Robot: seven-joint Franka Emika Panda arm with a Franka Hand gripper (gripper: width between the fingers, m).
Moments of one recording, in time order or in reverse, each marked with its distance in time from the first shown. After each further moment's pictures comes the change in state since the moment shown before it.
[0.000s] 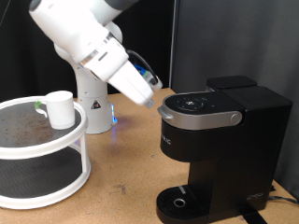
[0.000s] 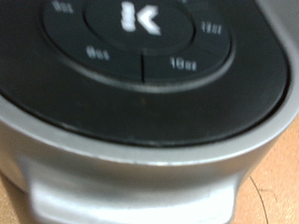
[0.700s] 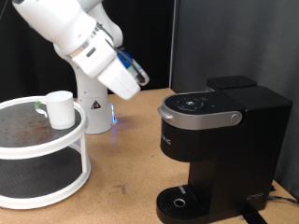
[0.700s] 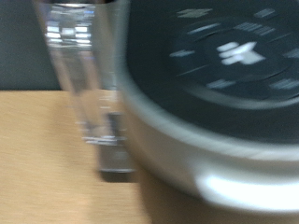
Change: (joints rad) arm -0.042 -0.036 -0.034 0.036 -0.156 -0.267 0.174
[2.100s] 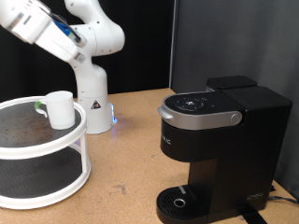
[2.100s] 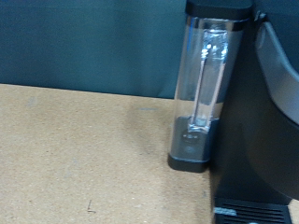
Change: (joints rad) arm -0.203 -0.269 -0.098 -0.068 -0.213 -0.254 -0.156
